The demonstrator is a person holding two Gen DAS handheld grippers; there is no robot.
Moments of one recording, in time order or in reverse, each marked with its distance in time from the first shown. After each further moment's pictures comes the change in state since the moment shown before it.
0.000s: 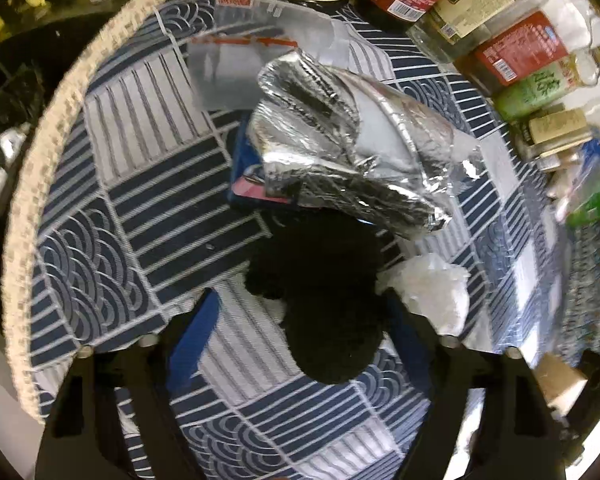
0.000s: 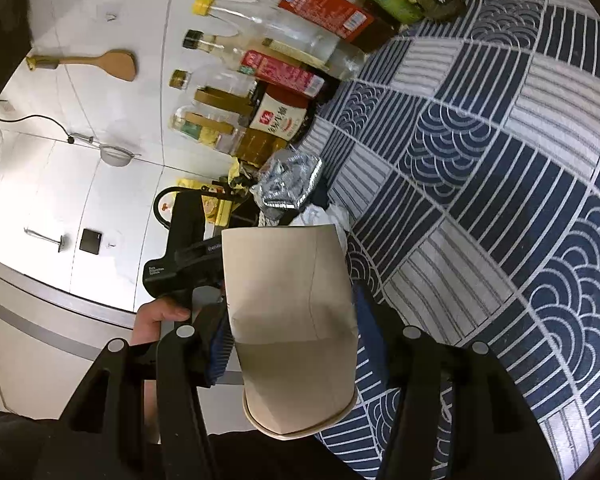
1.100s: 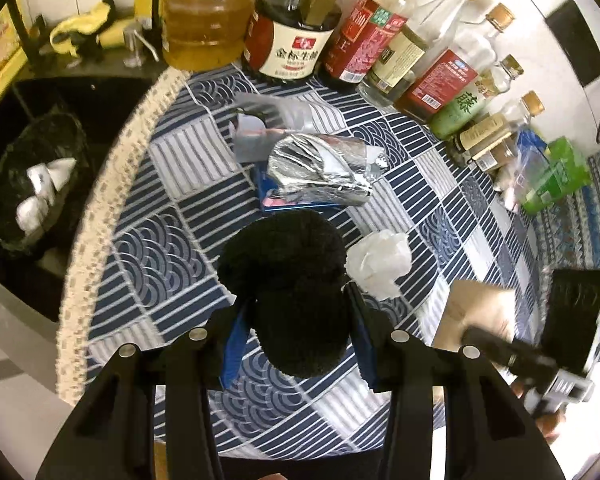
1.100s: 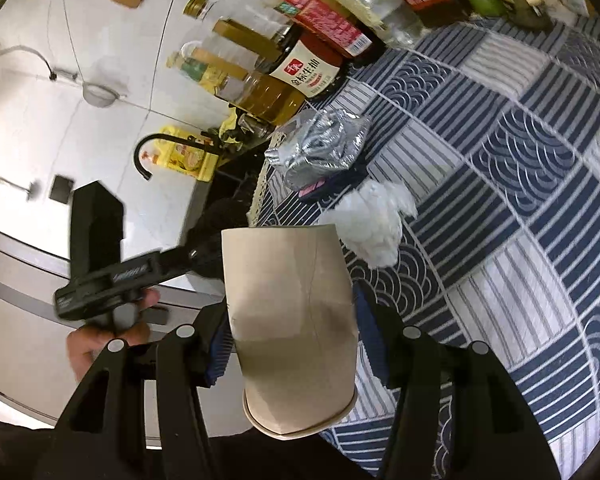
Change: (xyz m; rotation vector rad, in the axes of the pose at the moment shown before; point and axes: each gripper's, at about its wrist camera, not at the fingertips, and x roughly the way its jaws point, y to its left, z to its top) left arm -0.102 0.009 -0.054 0.127 -0.197 -0.025; right arm 0.058 0.070 0.009 -0.154 0.135 -0.131
